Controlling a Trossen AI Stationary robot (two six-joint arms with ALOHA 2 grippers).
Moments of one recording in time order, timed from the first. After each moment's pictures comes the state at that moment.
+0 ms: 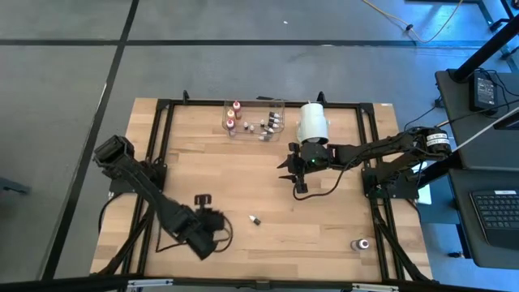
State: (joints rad) left arm -0.71 1.67 1.26 -0.98 -0.38 -0.79; right arm -0.05 1.46 0.66 0.20 -0.09 -0.24
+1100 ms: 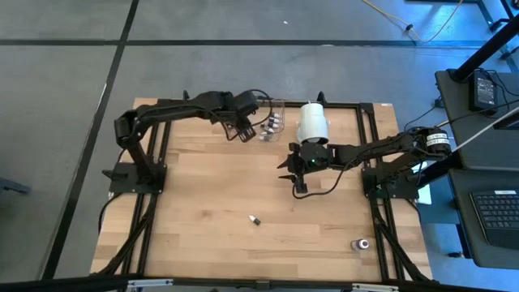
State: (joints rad) left arm 0.38 1.73 1.55 -0.92 -0.30 -0.15; right arm -0.05 1.46 0.66 0.20 -0.09 -0.21
